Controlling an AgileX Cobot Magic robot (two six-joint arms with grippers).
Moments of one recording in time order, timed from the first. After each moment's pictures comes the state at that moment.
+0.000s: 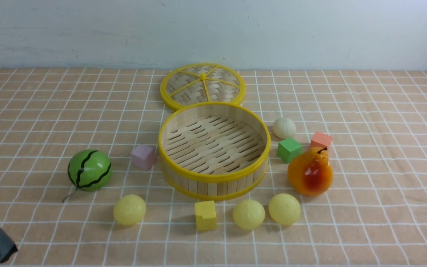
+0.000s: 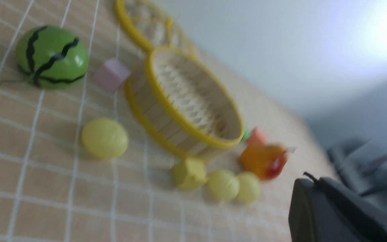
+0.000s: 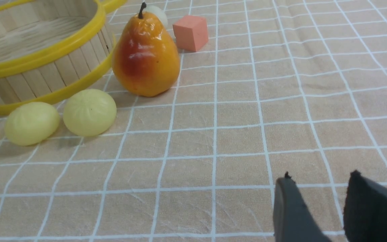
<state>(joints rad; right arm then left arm) 0.07 -0.01 0.02 0.06 0.39 0.08 -0.07 0.24 -0.41 -0.60 0.60 -0.18</state>
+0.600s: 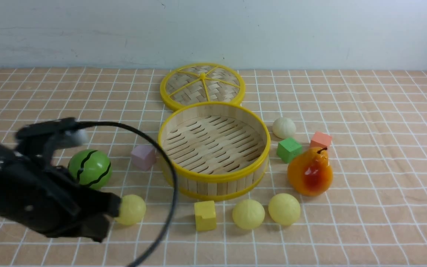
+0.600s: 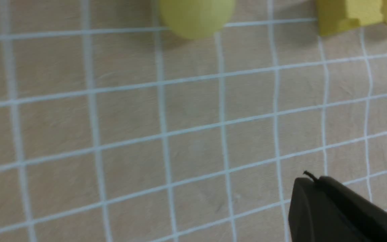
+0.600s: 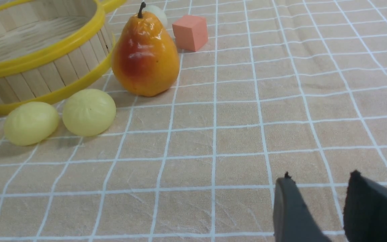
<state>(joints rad) 0.07 -0.01 0.02 0.06 0.39 0.08 -0.31 1.27 -0.87 -0.31 0.82 -0.03</state>
